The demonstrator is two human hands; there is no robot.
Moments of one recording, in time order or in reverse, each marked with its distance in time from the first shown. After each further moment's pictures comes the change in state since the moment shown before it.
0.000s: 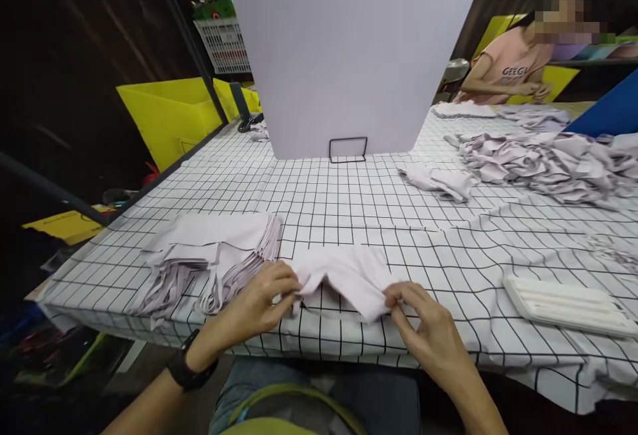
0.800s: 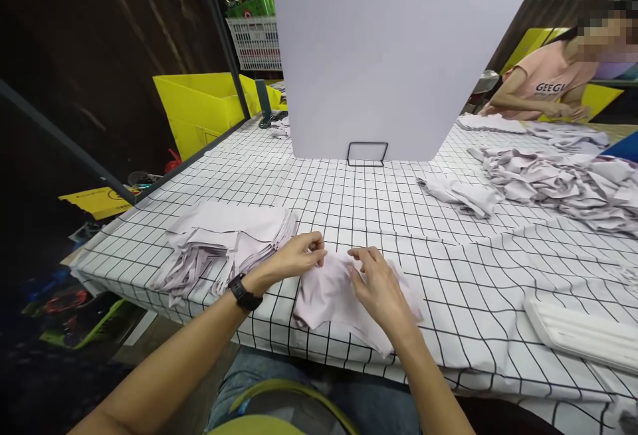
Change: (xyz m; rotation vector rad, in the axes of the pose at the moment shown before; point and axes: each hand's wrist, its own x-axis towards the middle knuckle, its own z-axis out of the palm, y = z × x) left_hand 0.067 -0.018 0.000 -0.133 -0.245 -0.402; right_hand 0.068 -0.033 0.060 -0.122 -0.244 0.045
